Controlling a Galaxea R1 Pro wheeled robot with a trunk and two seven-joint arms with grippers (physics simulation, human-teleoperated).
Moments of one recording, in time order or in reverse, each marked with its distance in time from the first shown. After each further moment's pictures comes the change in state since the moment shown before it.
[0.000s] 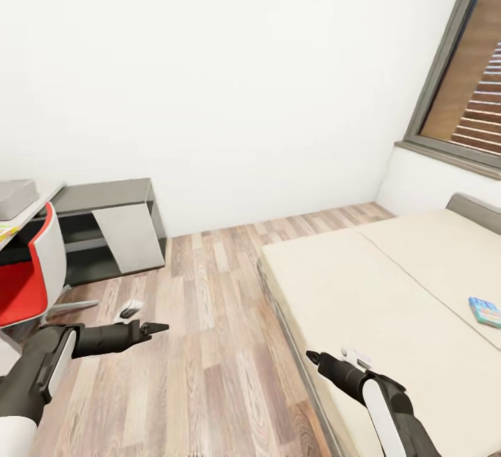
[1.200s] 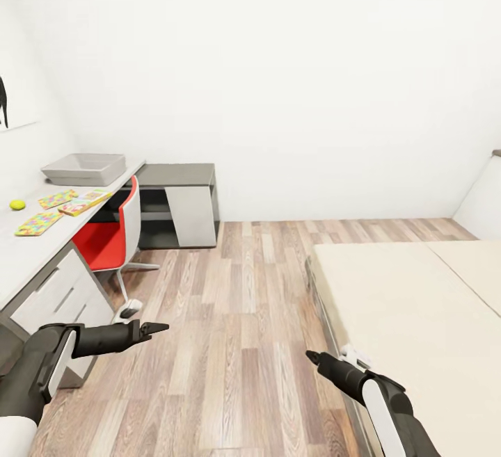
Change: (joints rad) left arm 0.000 0.000 0.001 0.000 0.000 0.000 -0.002; right arm 0.000 0.001 0.001 0.001 -0.001 -0.004 0.001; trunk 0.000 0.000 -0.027
